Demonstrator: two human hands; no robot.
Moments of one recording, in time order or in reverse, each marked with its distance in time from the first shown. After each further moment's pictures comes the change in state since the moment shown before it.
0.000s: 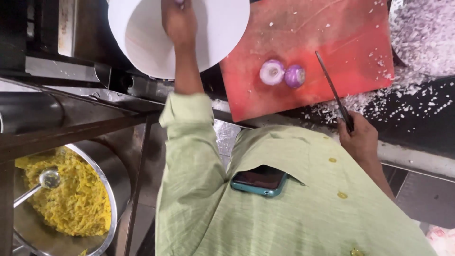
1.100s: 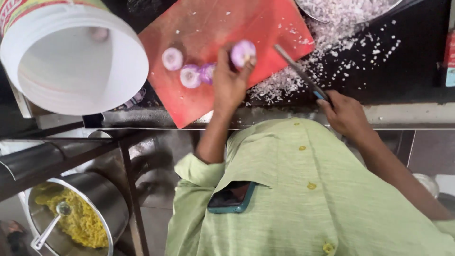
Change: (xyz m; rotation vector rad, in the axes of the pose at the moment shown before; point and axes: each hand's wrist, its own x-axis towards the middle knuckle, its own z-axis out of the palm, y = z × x) left_hand -0.302 0.276 -0.015 -0.708 -0.740 0.001; right_hand -0.026 0.123 -0.053 0.106 -0.224 0.113
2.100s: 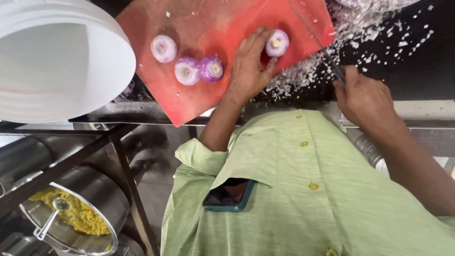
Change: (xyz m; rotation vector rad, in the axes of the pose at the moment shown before) left_hand 0.025 -0.048 0.014 0.516 -0.266 0.197; right_hand 0.051 -0.048 -0.045 -0.339 -0.203 0.054
